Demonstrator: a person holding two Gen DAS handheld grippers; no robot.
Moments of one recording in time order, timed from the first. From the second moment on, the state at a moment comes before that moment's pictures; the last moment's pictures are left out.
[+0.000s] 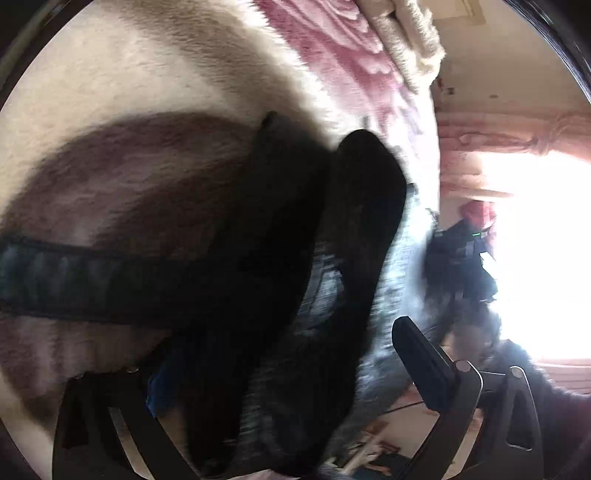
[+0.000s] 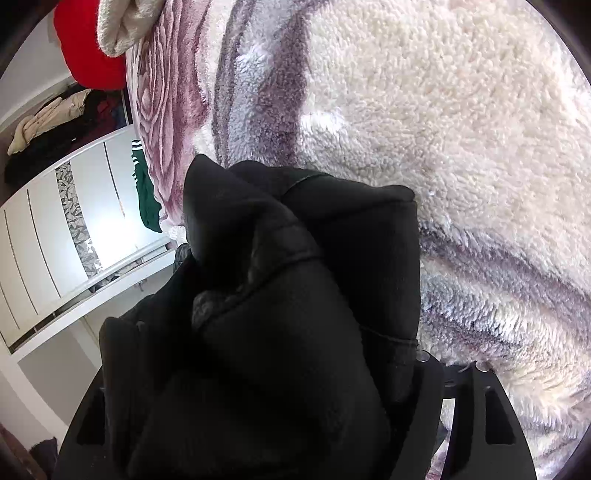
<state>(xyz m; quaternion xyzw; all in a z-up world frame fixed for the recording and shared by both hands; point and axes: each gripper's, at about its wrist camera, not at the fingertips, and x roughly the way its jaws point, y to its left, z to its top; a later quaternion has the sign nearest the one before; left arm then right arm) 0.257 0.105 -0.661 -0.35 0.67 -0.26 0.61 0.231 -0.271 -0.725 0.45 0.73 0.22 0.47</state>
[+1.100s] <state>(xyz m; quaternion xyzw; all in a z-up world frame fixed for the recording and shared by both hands) 0.441 0.068 -0.472 -0.24 0.61 -0.27 0.70 0.365 -0.293 -0.545 0.48 0.65 0.23 0.54</state>
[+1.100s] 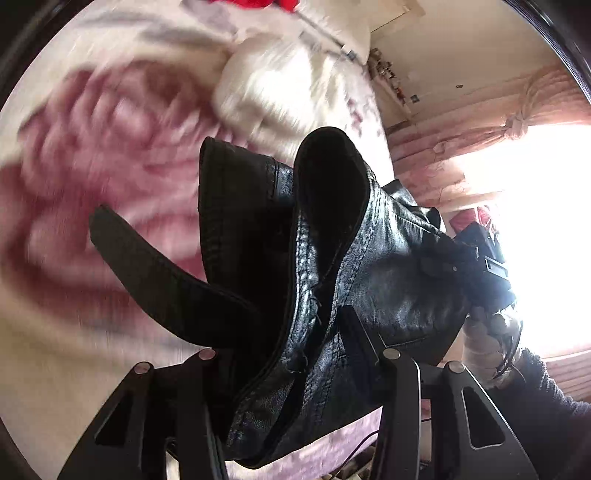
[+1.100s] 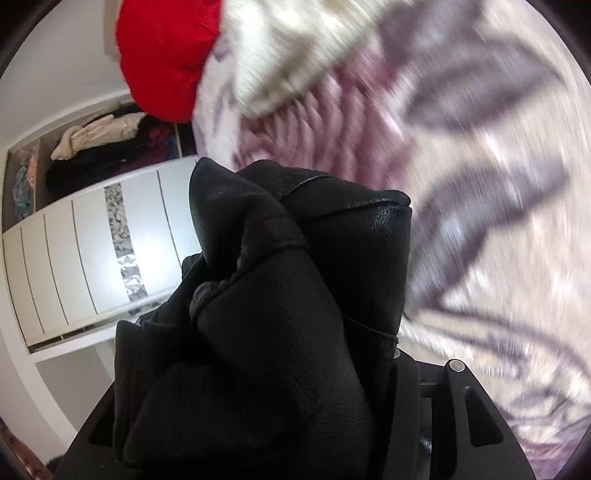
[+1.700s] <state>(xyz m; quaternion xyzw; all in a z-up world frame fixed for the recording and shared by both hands) 0.789 0.028 -0.599 -0.25 0.63 -0.27 0.68 0.778 -0.336 -0.599 0.43 0.65 0.20 0.59</state>
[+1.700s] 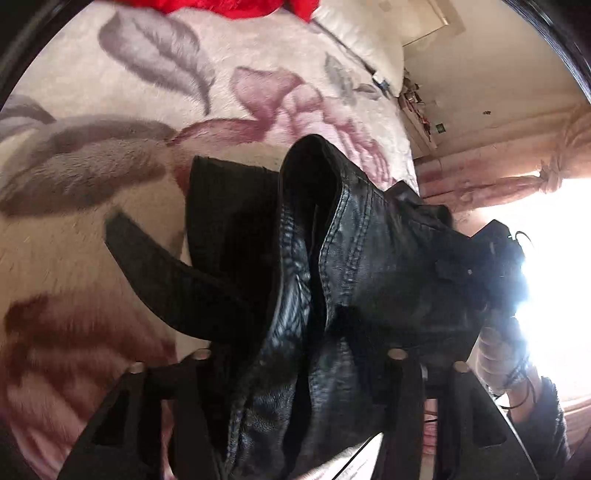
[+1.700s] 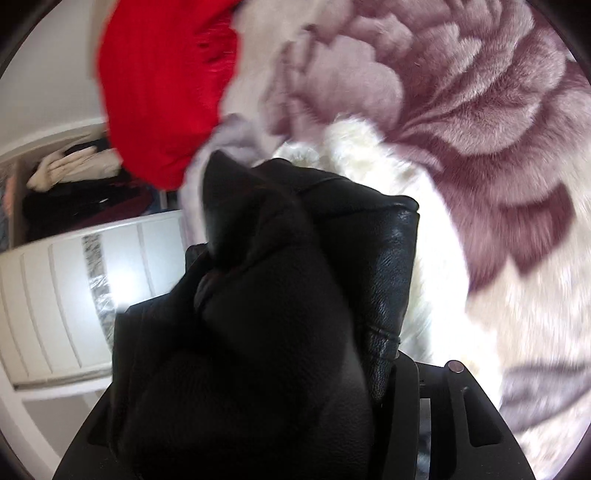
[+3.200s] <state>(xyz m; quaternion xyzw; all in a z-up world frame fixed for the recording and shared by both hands) 0.470 -0.043 -0.242 -0.01 0.42 -0.06 0.90 0.370 -0.241 -0.202 0.00 0.46 -0.15 0.87</state>
